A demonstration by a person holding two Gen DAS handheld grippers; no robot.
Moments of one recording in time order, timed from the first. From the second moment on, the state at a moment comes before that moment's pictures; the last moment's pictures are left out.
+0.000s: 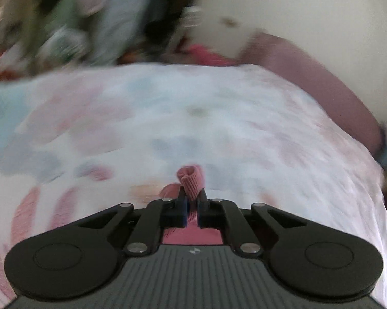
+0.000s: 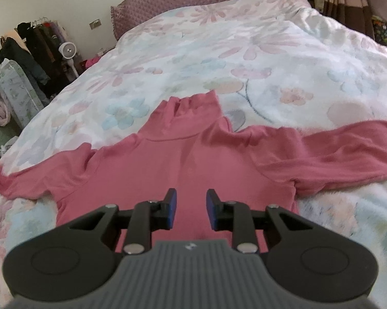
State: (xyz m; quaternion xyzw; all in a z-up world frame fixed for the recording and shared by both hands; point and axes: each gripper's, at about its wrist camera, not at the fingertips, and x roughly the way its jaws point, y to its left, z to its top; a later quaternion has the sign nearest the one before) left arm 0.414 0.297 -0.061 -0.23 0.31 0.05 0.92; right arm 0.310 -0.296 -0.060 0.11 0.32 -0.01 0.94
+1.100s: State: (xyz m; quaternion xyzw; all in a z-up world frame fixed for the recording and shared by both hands) left arm 0.327 -0.013 -0.105 0.01 0.46 -0.24 0.85; right arm 0.309 -0.286 -0.115 0.26 0.39 0.08 0.88
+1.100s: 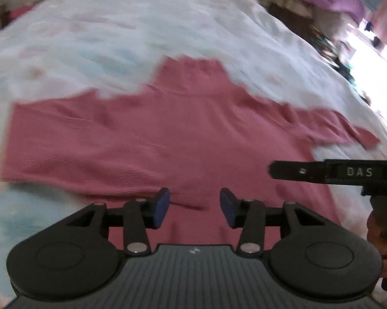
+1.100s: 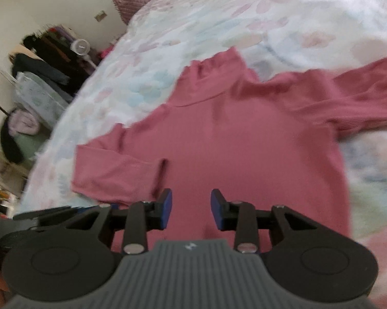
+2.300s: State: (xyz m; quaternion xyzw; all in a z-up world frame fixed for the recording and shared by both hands) left arm 0.395 0.129 -0.096 -0.10 0.44 -0.08 0.89; right arm 0.386 -0.278 0.148 0.27 0.21 0.18 0.92
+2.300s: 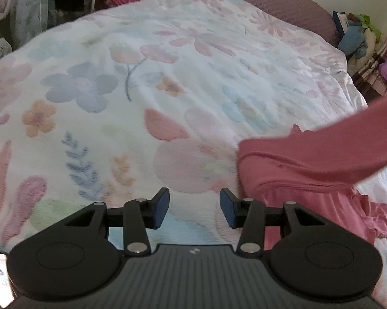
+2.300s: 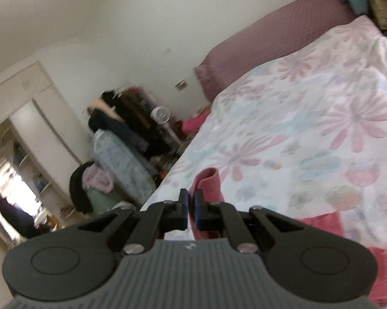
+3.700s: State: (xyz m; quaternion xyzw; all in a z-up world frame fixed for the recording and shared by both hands) left arm 0.566 0.031 -0.155 -0.15 0.55 -0.18 0.80; right arm 0.300 -0.500 -0.037 0.33 0.31 -0.02 0.89
